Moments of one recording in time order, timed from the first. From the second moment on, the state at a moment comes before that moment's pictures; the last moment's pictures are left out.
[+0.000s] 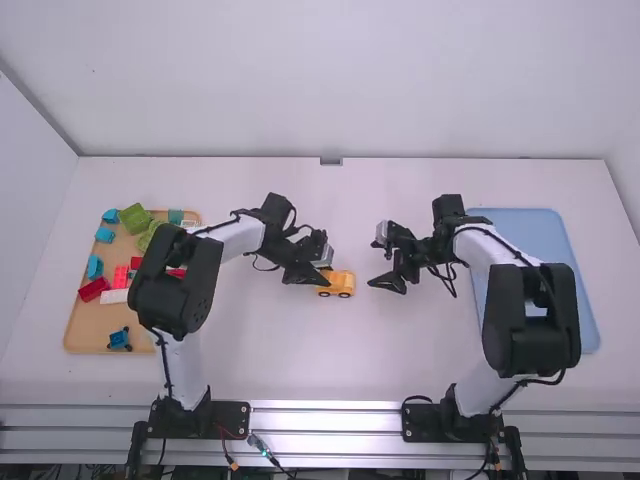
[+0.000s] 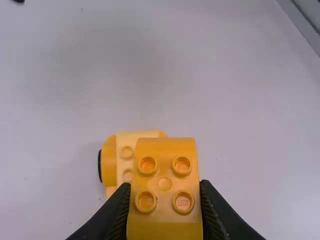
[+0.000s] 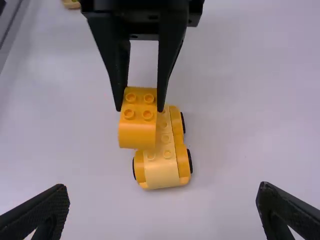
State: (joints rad) left arm -0.29 1.99 1.19 -0.60 0.96 1.28; right arm 0.06 1.77 1.03 -0.71 -0.99 -1.32
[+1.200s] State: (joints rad) left arm -0.33 1.79 0.82 0.04 0.90 0.98; right arm 0.19 2.04 0.77 0.16 -1.18 -1.07
